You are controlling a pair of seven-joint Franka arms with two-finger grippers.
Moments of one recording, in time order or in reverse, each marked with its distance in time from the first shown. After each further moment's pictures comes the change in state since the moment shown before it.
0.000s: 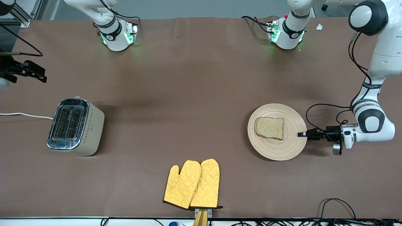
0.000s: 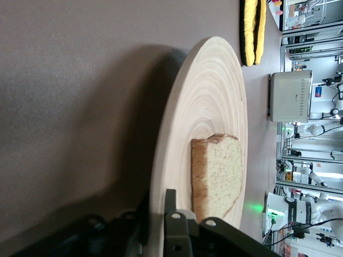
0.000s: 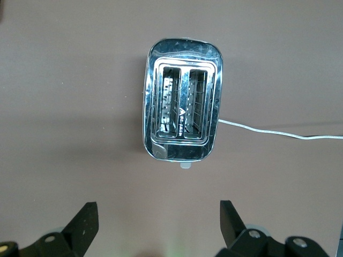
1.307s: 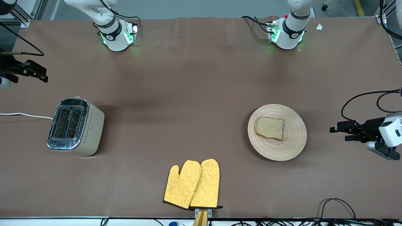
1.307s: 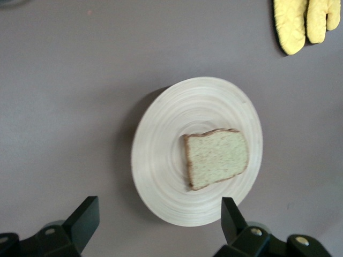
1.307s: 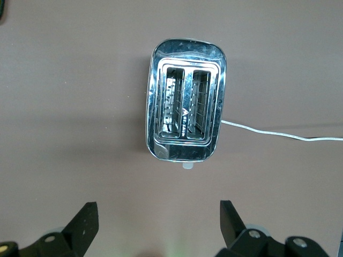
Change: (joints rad) left arm 0.020 -0.400 -0.263 0.141 0.642 -0.067 -0.490; right arm 0.002 0.000 0.005 0.001 0.004 -0.001 -0.001
